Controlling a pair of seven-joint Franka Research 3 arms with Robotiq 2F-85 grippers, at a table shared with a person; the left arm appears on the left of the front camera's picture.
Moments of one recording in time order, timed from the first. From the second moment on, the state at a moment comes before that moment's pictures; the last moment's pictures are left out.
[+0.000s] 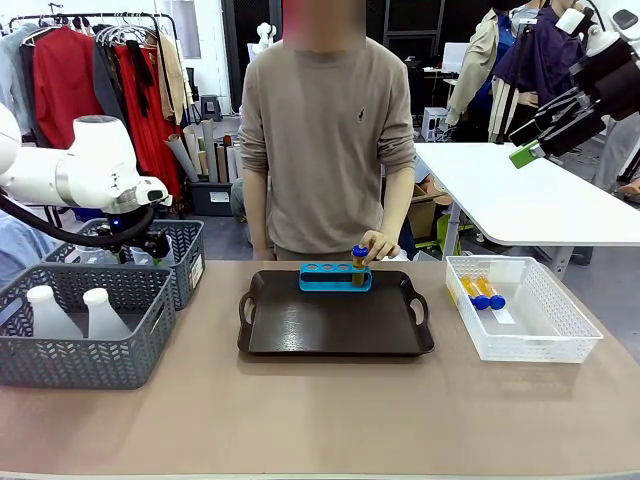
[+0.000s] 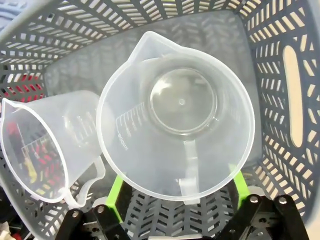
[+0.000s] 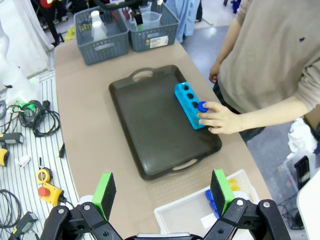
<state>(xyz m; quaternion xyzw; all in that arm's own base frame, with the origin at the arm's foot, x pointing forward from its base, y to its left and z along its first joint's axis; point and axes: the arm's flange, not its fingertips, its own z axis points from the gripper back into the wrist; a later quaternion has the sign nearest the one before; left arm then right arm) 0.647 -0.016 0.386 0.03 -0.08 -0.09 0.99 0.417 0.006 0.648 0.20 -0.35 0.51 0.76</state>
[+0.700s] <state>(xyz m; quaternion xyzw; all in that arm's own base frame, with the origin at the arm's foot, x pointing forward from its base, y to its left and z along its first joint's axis) 0.650 -0.016 0.387 0.04 -0.10 -0.10 0.99 0.417 0.006 0.648 0.20 -0.35 0.51 0.76</state>
